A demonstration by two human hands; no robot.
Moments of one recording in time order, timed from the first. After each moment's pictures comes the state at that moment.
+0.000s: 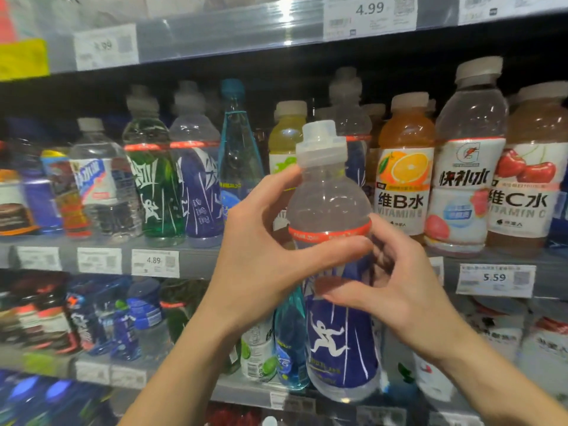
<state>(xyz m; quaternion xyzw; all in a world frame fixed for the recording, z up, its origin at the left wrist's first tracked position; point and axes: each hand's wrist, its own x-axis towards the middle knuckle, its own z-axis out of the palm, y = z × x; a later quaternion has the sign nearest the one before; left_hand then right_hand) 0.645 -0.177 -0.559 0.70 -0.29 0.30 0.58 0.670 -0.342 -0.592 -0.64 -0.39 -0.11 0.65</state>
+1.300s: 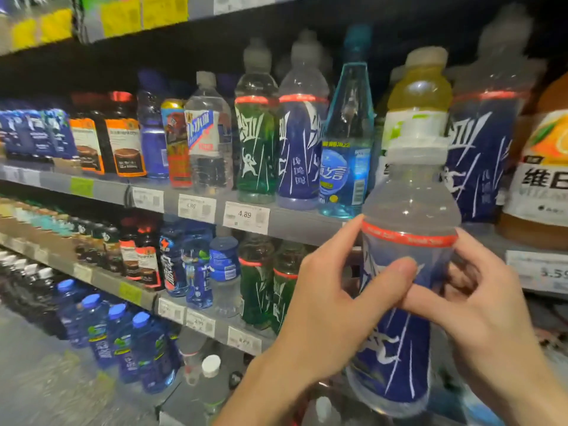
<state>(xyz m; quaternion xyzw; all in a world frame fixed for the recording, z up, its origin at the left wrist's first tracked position) 0.627 -0.142 -0.645 0.68 -0.22 0.29 0.63 0.658 -0.284 -0.636 -0.62 -0.37 -0.14 0.68</state>
